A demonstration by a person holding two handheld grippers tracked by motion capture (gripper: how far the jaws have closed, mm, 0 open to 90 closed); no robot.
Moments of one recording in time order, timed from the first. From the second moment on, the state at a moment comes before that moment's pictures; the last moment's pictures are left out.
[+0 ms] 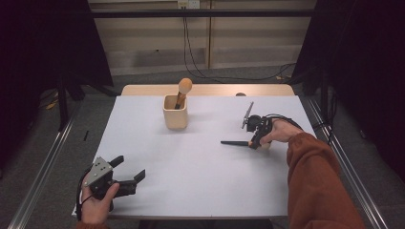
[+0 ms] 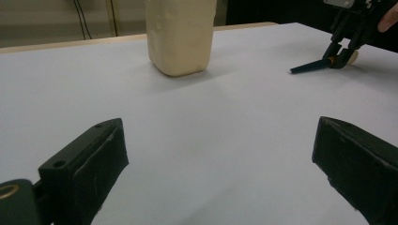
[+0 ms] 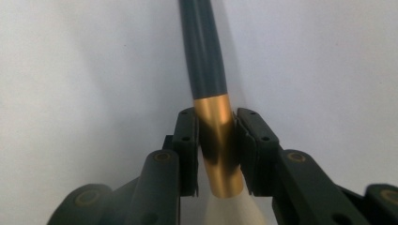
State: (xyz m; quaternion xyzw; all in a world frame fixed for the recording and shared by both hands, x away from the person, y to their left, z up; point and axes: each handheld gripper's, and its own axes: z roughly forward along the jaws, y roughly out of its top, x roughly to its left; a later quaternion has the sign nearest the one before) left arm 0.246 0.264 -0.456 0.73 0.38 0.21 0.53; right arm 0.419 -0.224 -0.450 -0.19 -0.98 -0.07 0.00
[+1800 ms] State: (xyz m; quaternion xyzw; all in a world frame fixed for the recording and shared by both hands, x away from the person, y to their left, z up) left arm 0.243 0.269 -0.454 0.73 0.38 0.23 0.52; right arm 0.380 -0.248 -0.430 -0.36 -0.88 -0.29 -0.09
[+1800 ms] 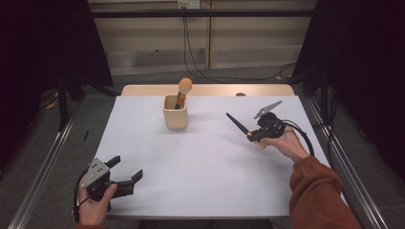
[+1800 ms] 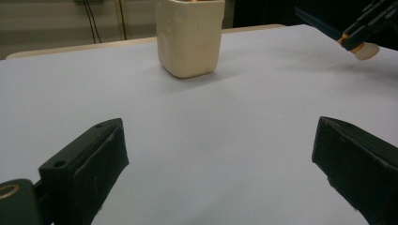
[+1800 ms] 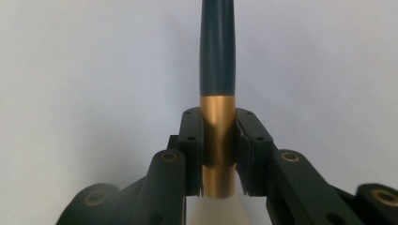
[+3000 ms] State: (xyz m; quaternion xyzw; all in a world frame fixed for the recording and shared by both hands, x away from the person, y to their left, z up) left arm 0.239 0.259 -0.450 0.73 0.35 0.21 0.54; right arm 0.337 -0.244 -0.438 -0.35 -0.80 -0.47 -0.10
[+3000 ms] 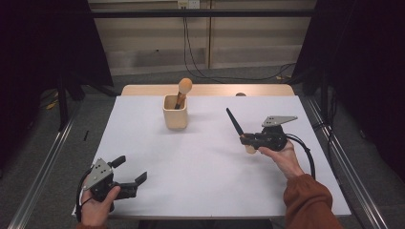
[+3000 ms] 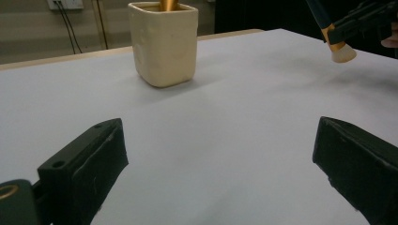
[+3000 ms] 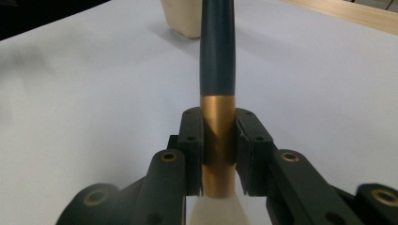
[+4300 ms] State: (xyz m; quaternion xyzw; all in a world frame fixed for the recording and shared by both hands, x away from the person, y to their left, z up) left arm 0.254 0.198 -0.431 0.78 0.28 0.18 0.54; right arm 0.304 -0.193 -0.429 -0.23 -0.87 -0.44 -0.02
